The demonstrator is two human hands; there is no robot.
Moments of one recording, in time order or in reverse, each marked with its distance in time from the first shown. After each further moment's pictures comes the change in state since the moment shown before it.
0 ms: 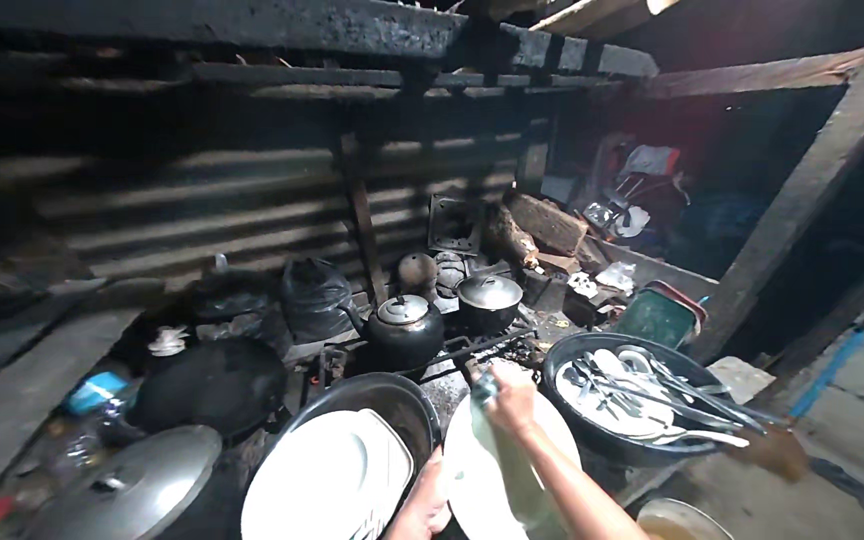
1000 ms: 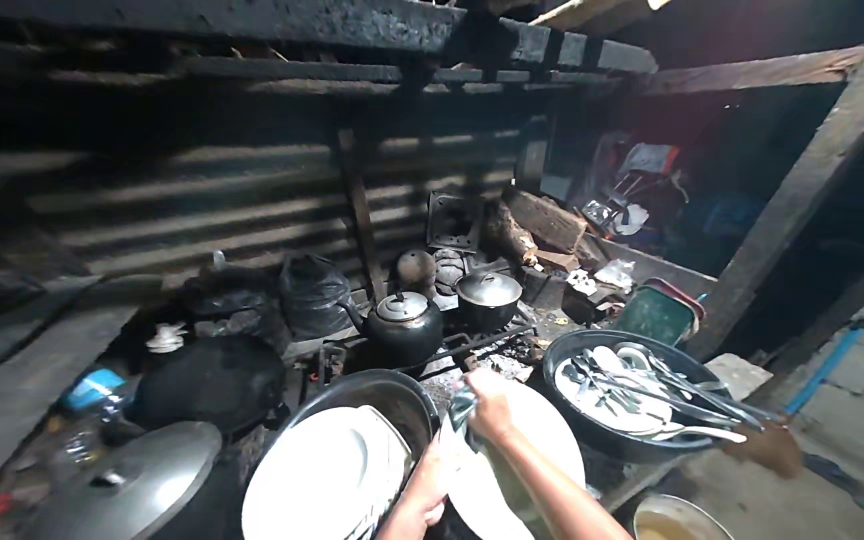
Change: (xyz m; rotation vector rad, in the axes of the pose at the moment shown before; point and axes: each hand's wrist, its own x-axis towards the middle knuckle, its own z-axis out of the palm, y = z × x) left_hand 0.013 -0.006 -0.016 0.170 -0.069 0.080; right_hand -0.011 -0.013 0.025 0.120 0.036 -0.142
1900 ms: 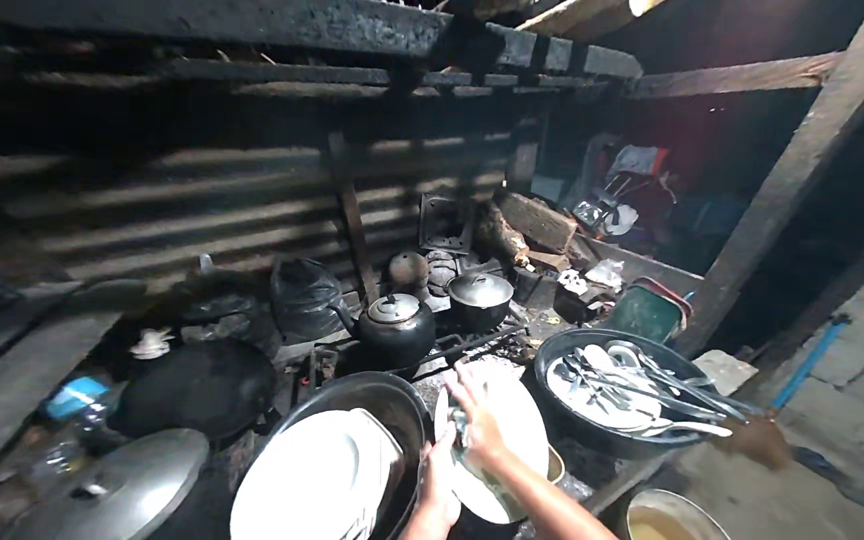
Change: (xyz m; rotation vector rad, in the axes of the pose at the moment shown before) left_hand -0.006 0.008 0.044 -0.455 0.245 0.138; right_hand -0.026 -0.011 0.000 0.253 -0.061 0.073
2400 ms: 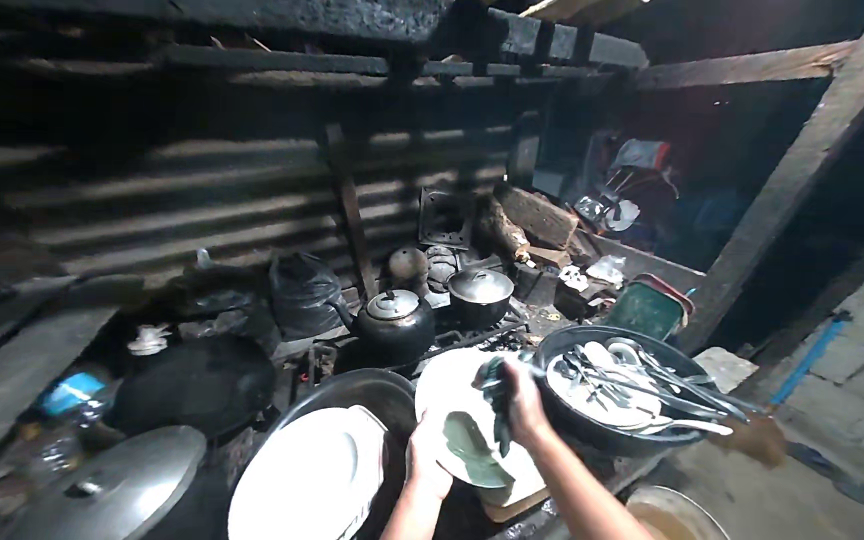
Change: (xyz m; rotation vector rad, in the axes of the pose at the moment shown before) left_hand 0.037 0.001 -0.010 -0.257 -0.067 -0.054; right_hand 0.041 -0.040 -0.066 0.858 0.079 0.642
